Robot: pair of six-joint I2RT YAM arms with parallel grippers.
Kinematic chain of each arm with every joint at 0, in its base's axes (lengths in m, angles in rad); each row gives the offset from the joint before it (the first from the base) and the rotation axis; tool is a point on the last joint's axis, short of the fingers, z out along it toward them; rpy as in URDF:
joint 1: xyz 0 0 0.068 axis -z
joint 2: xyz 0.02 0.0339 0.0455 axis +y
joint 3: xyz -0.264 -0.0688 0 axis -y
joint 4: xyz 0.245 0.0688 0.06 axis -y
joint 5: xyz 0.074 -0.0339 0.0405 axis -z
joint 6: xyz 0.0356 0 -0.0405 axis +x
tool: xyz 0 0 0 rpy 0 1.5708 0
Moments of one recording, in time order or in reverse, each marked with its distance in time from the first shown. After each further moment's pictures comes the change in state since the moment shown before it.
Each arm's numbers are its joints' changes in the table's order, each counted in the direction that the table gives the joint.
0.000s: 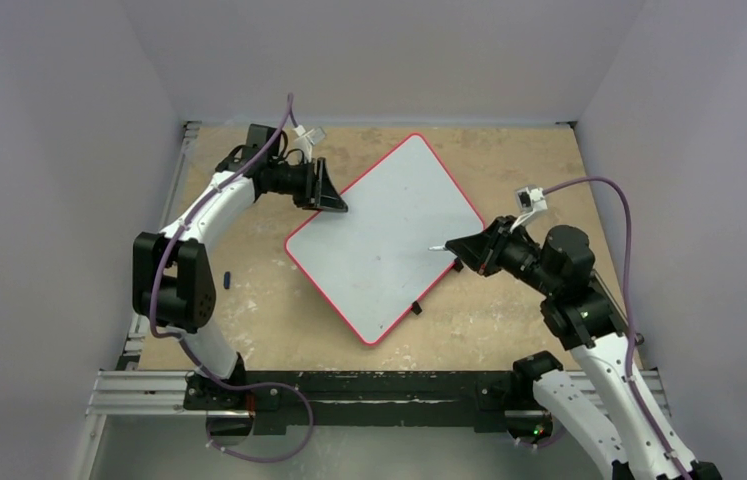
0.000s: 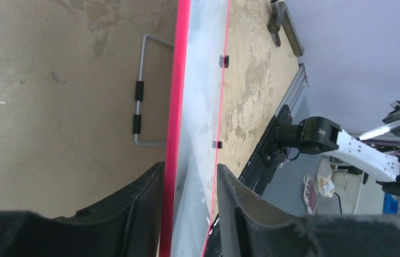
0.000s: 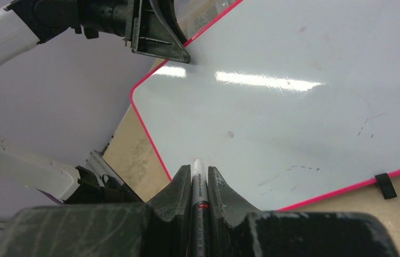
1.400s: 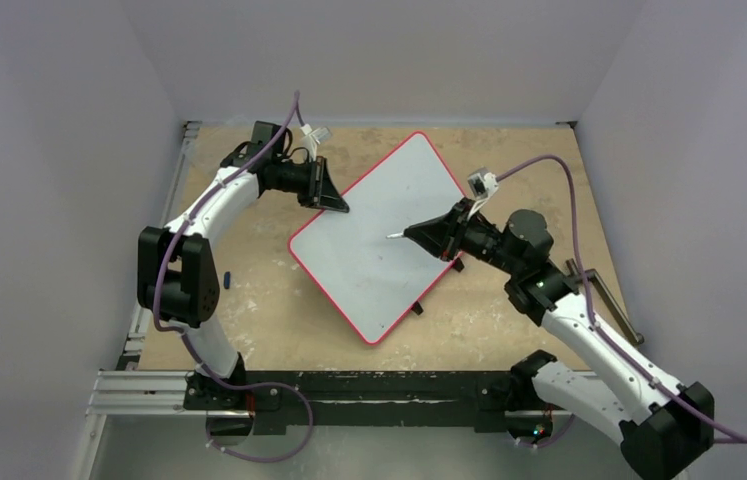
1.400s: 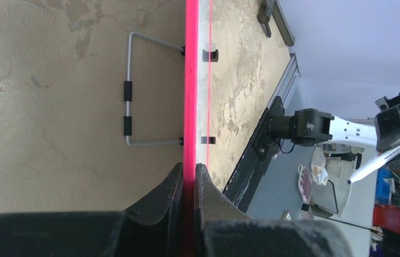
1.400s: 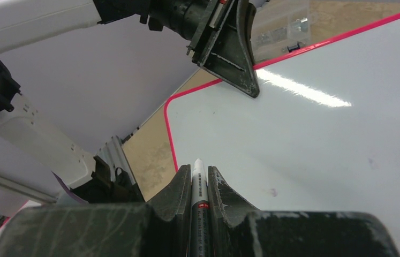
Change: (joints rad) left arm 0.017 0.042 0.049 -0.039 0.053 0.038; right arm -0.164 0.249 -0.052 0.479 -0.068 -0.034
